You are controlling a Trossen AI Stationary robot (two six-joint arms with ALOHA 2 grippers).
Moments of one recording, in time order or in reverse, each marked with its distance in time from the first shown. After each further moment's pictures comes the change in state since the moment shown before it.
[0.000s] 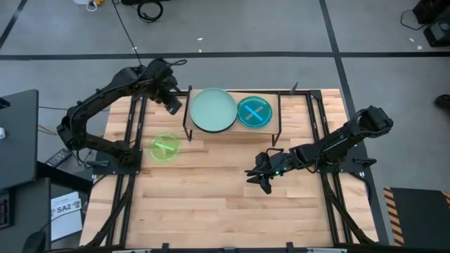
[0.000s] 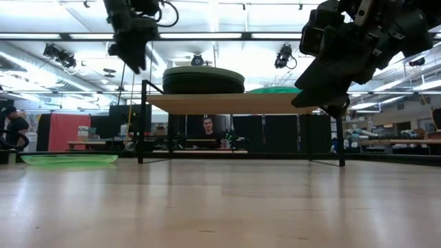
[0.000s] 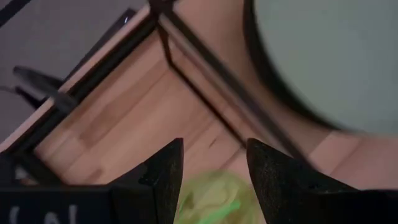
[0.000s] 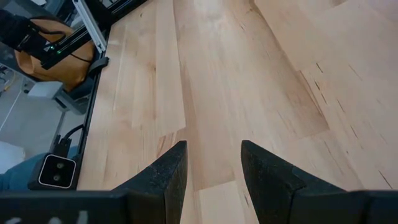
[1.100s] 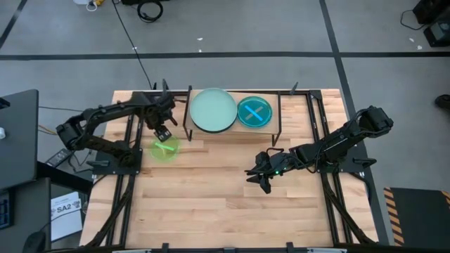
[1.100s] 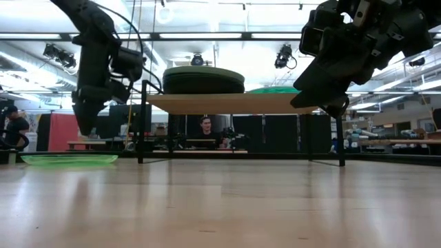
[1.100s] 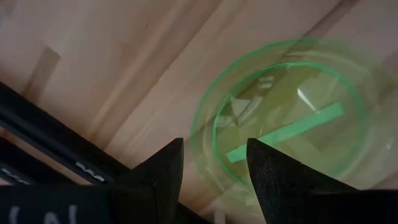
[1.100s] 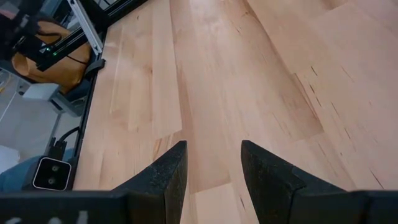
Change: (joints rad) left arm 0.006 -0.004 -0.587 0.132 -0.098 0.099; right arm 0.000 0.000 0.000 0.000 0.018 -0.006
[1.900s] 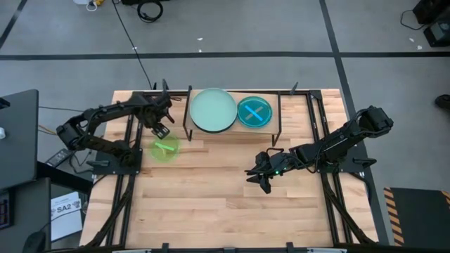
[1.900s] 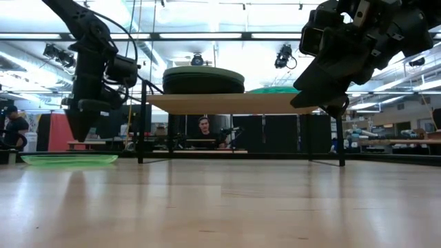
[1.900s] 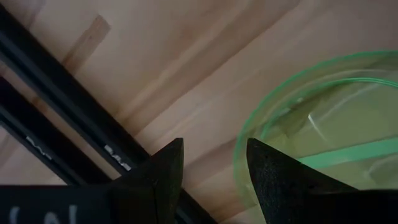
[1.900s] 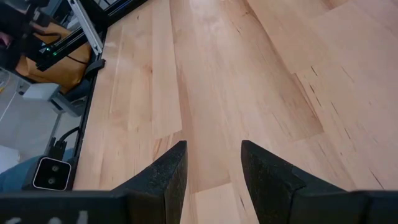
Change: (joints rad) left arm 0.080 0.003 -0.062 0.065 -0.104 -0.078; right arm 0.000 0.000 0.000 0.000 0.000 0.000
